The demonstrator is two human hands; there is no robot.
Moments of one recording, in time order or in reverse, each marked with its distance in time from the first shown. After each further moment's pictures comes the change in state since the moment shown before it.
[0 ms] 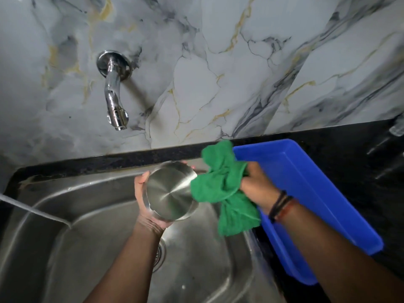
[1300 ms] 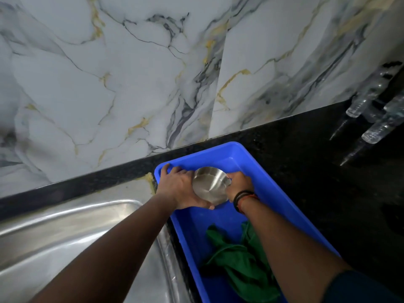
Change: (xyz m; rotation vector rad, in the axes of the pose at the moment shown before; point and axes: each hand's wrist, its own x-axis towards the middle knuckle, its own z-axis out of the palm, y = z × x) left_hand 0.235 -0.168 0.022 2.519 -0.132 -0.158; right_hand 0.116 0.179 -0.172 -0.476 0.366 0.389
